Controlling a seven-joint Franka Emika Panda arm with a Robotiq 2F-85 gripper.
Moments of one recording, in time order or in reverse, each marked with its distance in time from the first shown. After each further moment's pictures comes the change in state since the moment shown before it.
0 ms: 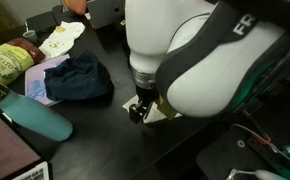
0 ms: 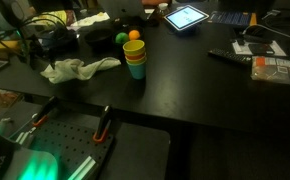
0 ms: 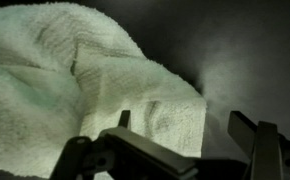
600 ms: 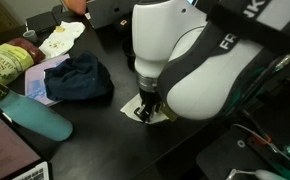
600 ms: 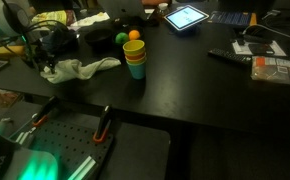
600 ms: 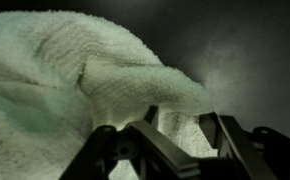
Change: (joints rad) arm -0.004 0.044 -0.008 0.000 0.032 0.038 -0.045
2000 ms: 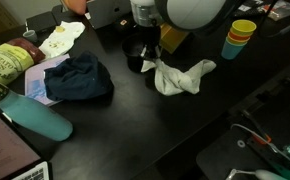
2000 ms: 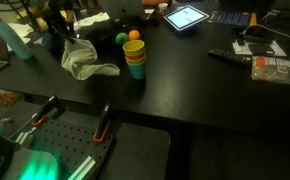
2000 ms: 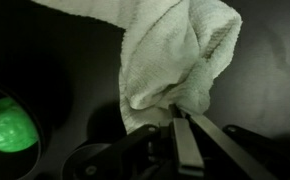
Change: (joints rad) arm 0.074 -0.191 -0.270 0.120 -0.306 -0.296 0.109
